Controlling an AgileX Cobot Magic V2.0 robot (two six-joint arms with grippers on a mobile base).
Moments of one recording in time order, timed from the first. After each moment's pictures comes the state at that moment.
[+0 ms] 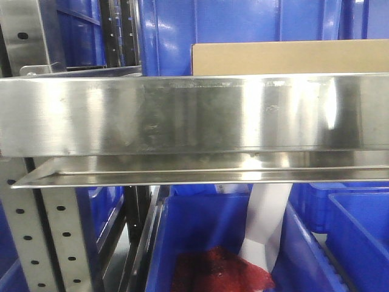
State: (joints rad) left arm -0.01 -0.01 0.03 -0.08 0.12 0.05; right arm 0.39 0.32 -0.52 -0.16 0.33 0.24
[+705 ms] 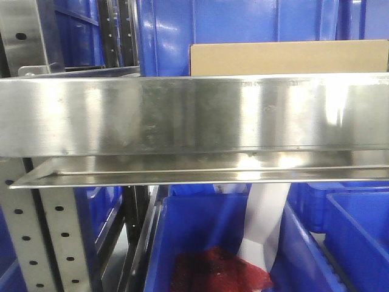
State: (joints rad) left arm -0.01 -0.01 0.03 -0.08 0.12 0.05; right arm 0.03 0.17 -0.27 0.08 0.21 0.01
